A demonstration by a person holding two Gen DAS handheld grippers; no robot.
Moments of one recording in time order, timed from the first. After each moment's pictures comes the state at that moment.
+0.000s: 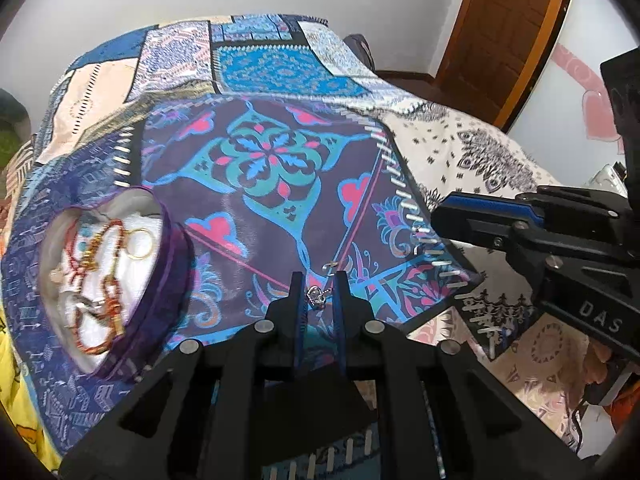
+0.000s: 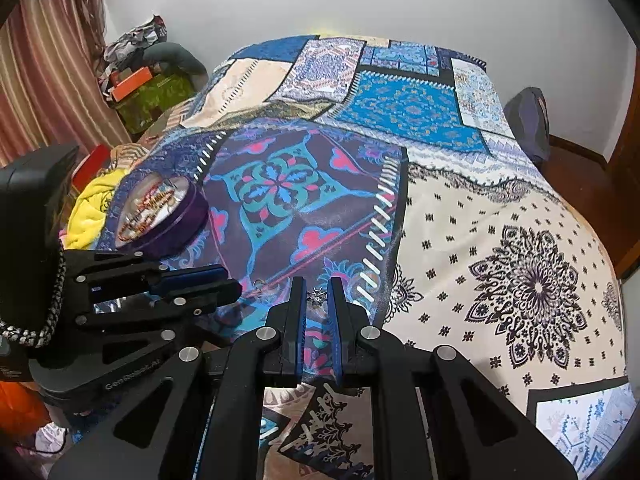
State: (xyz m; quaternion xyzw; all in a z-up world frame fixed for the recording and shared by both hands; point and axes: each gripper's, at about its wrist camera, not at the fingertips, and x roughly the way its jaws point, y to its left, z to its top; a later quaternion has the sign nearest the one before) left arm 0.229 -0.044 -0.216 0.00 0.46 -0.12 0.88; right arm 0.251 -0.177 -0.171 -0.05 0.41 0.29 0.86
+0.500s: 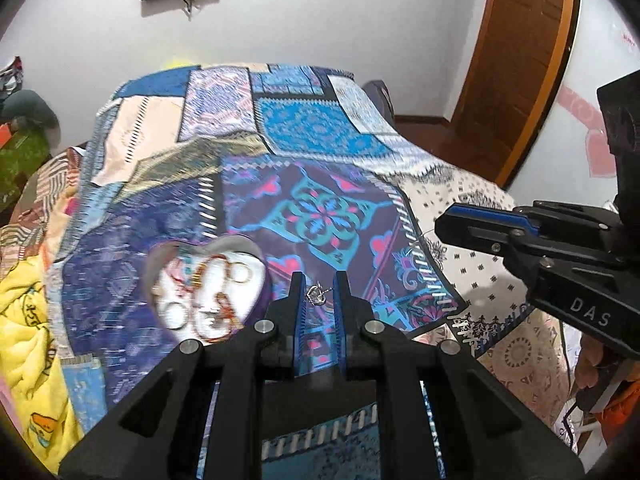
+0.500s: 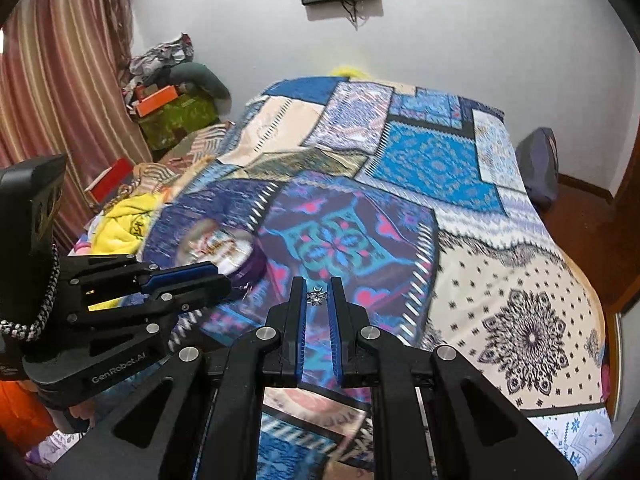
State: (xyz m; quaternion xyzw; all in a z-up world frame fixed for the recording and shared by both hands) left arm 0.192 -0.003 -0.152 -0.02 0.39 -0.08 0.92; right arm 0.230 -0.145 -0.122 -0.06 0.35 0.32 0.88
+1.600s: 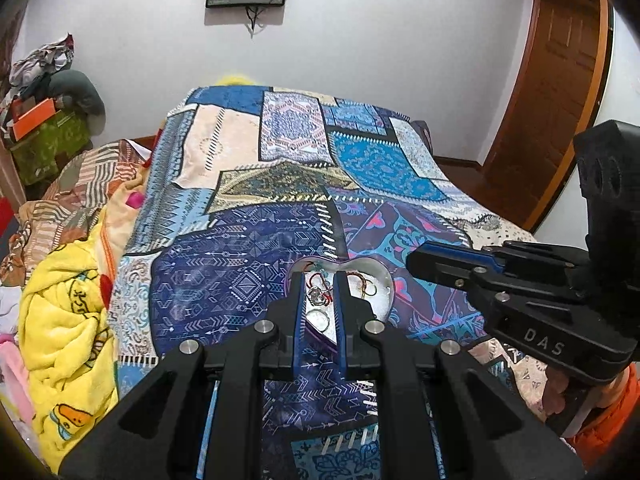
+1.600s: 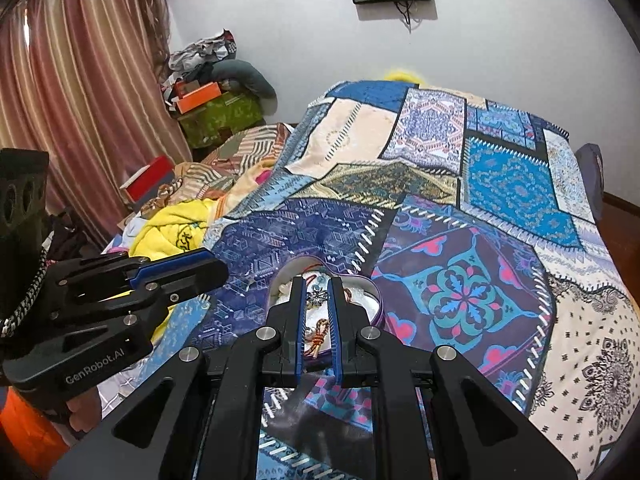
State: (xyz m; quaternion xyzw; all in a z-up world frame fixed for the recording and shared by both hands) left arm 0.170 0.099 -0.129 -0.06 0.35 -0.02 0.93; right arm 0.229 -0.048 -0.127 -0.05 0.35 0.38 0.85
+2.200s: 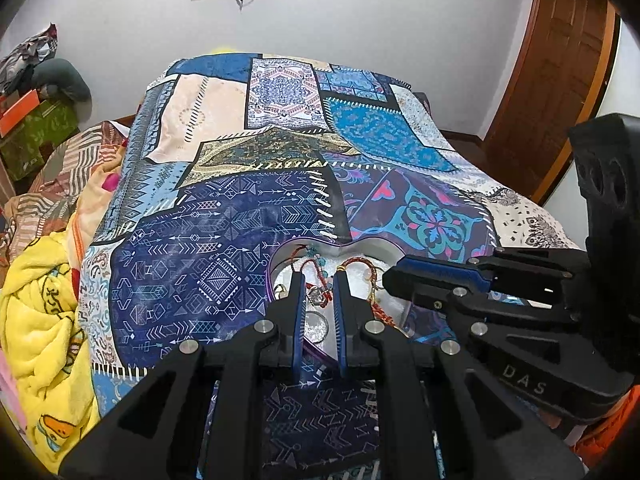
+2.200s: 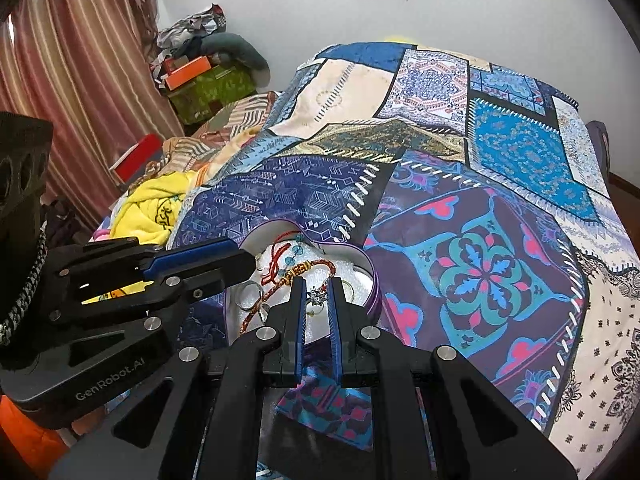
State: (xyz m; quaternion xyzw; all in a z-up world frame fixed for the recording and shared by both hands) left arm 0.211 0.091 -0.171 -0.05 0.40 -0.03 0.92; right arm 0.249 -0.038 -0.165 -0.06 0.39 0.38 0.84
